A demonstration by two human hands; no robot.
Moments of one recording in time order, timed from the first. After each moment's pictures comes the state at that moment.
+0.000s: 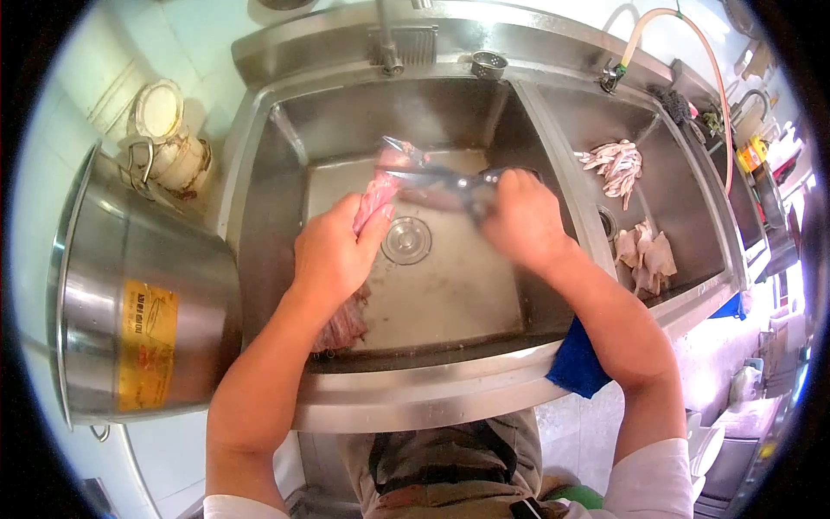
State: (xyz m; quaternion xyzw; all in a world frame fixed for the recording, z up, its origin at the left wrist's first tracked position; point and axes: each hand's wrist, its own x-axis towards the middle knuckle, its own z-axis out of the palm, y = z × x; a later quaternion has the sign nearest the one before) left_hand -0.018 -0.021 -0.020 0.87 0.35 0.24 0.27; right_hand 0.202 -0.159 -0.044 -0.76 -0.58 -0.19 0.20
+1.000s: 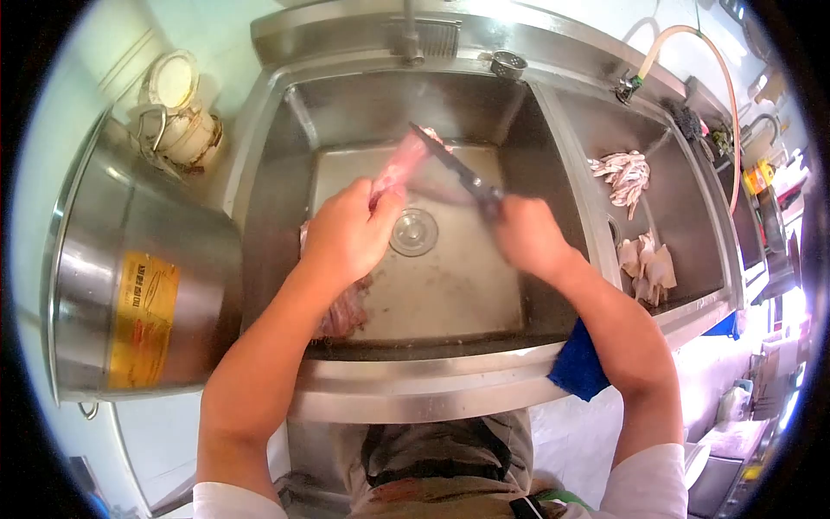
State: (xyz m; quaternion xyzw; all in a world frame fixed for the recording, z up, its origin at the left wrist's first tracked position) left_hand -0.018 -0.019 -0.011 0.85 0.38 0.19 0.31; right_hand 0.196 -0.159 -0.060 -0.79 -0.56 0.06 0.24
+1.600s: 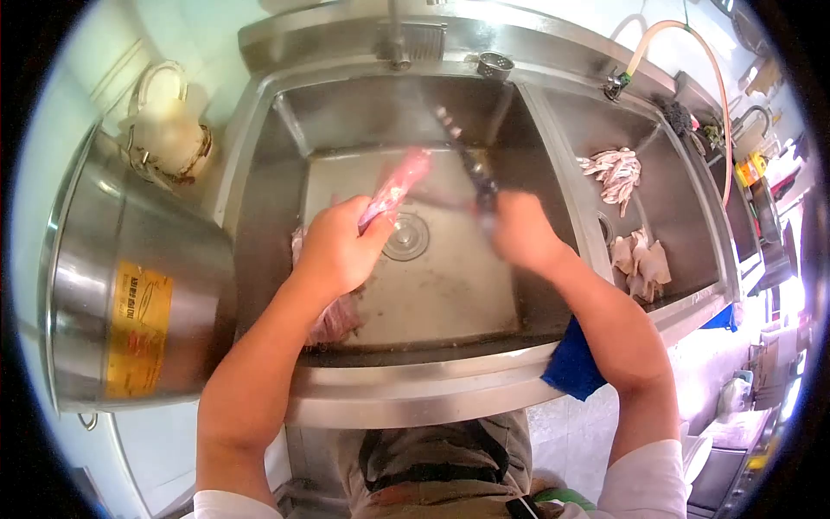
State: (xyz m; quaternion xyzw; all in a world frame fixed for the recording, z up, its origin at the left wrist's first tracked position) left_hand -0.020 -0.014 -0.032 0.84 0.32 0.20 0.39; right_hand 0.200 -0.155 -0.035 -0.84 -0.50 0.13 0.17
